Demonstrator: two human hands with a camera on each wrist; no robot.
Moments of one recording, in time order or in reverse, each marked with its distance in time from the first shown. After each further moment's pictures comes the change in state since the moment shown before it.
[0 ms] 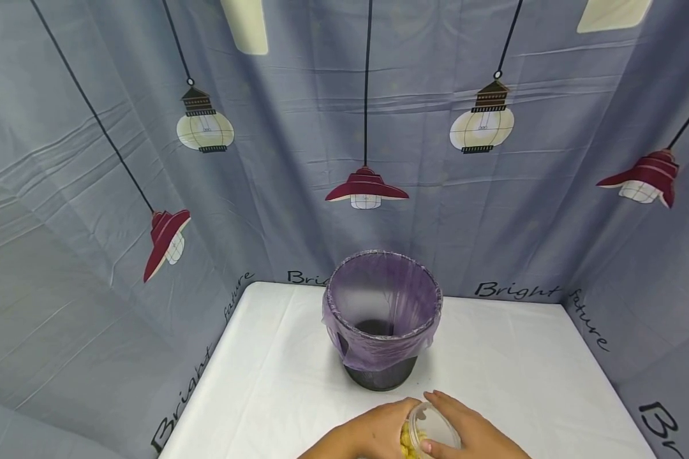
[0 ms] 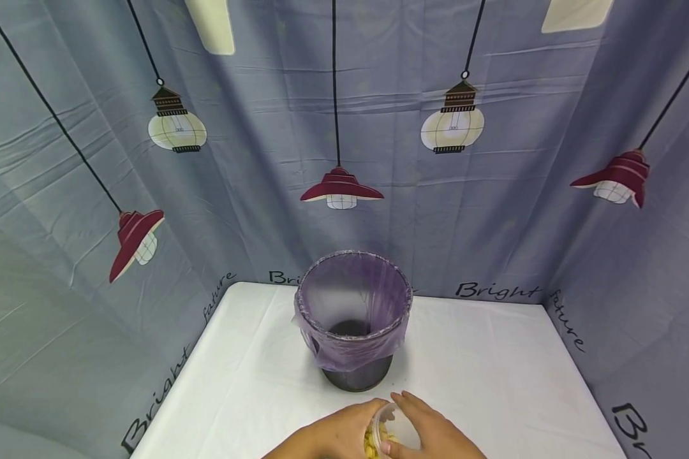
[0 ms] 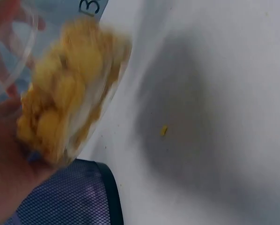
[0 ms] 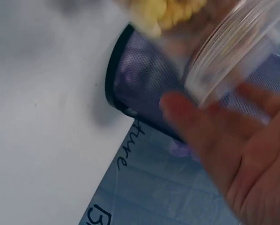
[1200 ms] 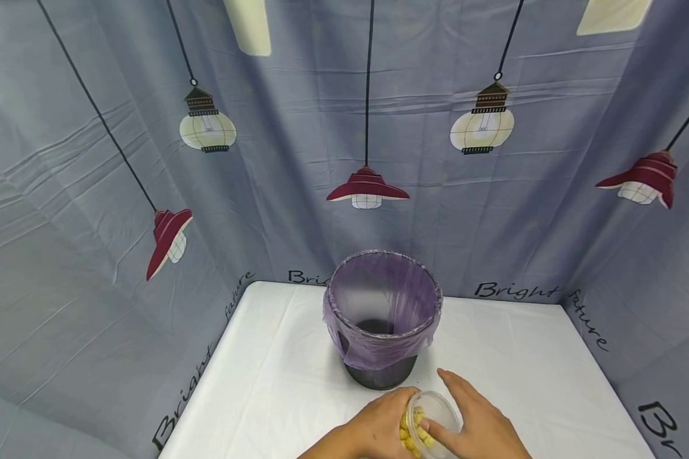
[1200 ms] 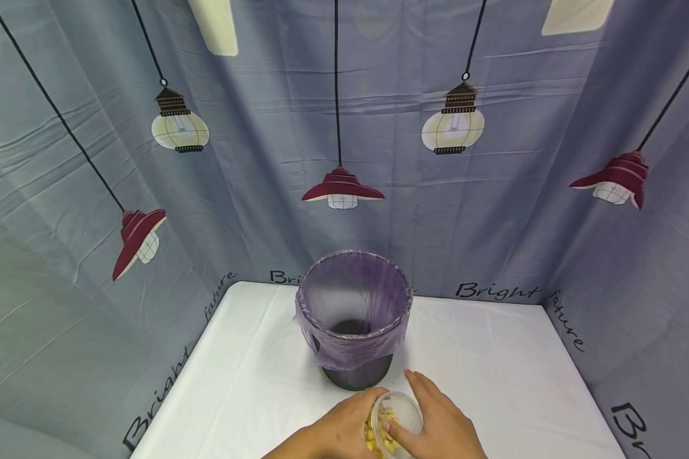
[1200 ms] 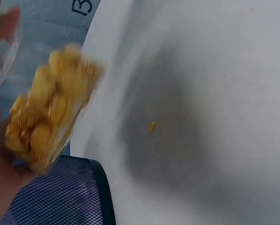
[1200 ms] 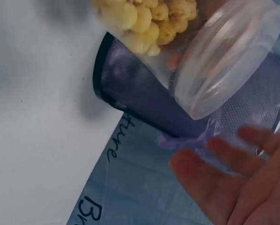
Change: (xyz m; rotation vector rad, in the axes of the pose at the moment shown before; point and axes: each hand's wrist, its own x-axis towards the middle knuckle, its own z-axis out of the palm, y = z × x) left_hand -0.002 0.002 0.006 0.217 0.197 0.068; right_hand -0.003 -0.018 0.000 -0.188 0.274 0.180
